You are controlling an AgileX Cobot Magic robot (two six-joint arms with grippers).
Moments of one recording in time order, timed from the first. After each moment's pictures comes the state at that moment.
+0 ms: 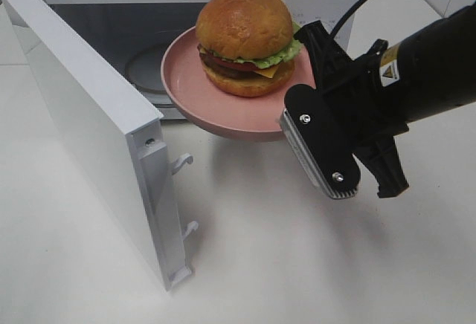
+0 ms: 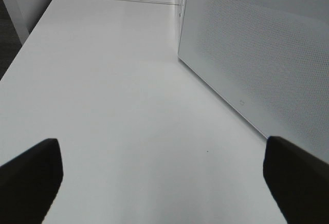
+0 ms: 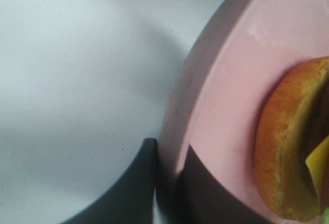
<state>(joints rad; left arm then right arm) 0.04 -0.01 -0.51 -0.06 1.07 -0.01 0.64 1.40 -0.80 -0.10 0.29 -1.46</state>
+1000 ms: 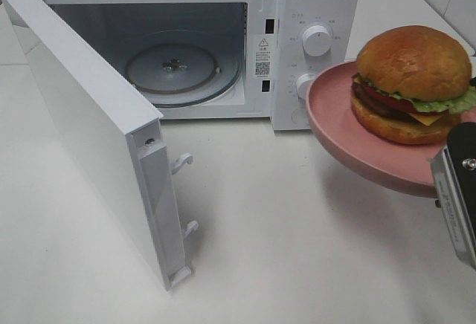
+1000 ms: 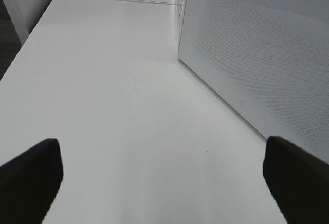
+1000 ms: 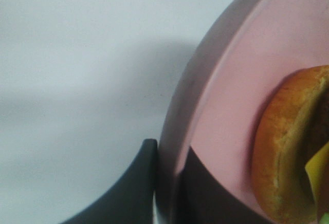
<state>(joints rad) 0.04 -0.01 -0.51 -0.06 1.07 -0.01 0.63 0.93 -0.54 -0.33 0.65 -0.89</state>
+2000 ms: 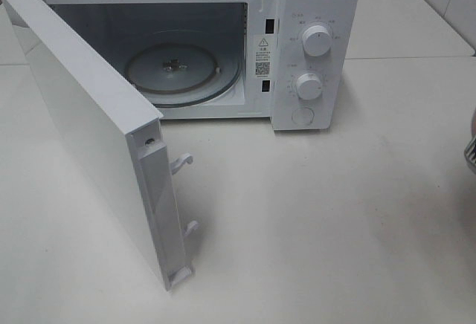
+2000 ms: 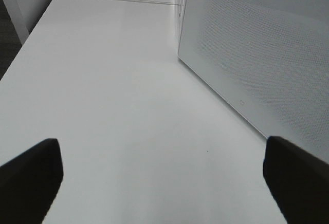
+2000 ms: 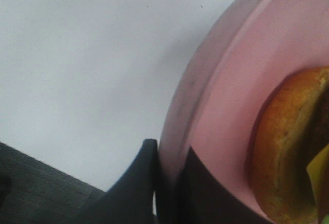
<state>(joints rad) 0.04 -0.01 -0.51 -0.06 1.07 -0.01 0.63 0.97 -0.54 -0.58 0.98 0.19</state>
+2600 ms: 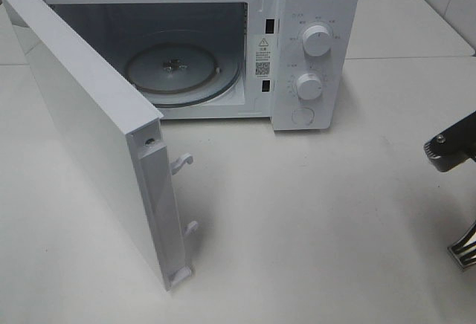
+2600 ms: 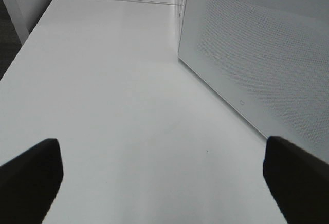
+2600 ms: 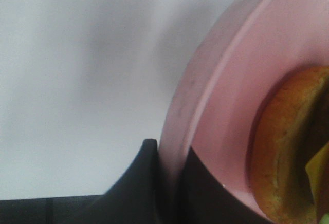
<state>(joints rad) 0.04 -0.01 -0.51 -0.06 1.07 -0.01 0.63 1.31 -0.54 -0.68 0.97 0.73</state>
